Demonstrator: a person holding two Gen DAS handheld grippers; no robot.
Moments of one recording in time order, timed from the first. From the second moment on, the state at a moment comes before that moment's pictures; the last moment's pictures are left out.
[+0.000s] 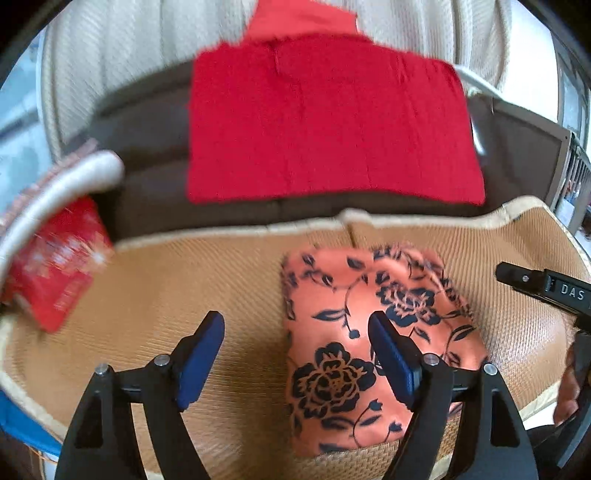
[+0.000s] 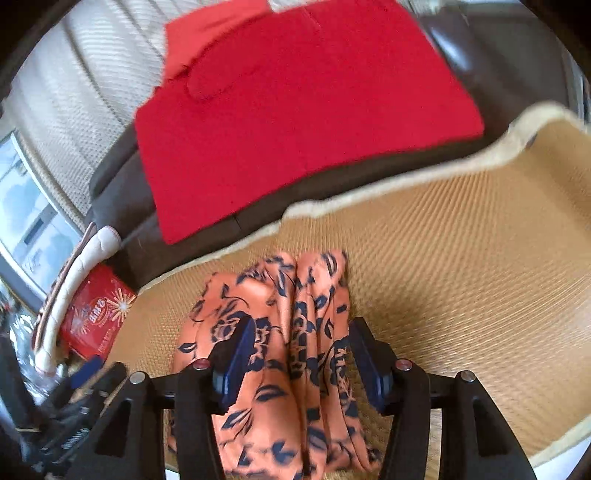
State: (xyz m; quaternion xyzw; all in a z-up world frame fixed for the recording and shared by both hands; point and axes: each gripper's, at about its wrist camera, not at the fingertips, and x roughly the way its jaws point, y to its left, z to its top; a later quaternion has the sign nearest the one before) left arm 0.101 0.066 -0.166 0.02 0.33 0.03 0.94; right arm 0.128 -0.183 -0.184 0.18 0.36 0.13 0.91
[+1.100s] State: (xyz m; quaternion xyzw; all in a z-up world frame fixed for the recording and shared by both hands) left arm -0.119 0.065 0.035 0.03 0.13 0.17 0.98; right arm -0.150 -0.169 0.032 0.06 0.15 0.10 0.98
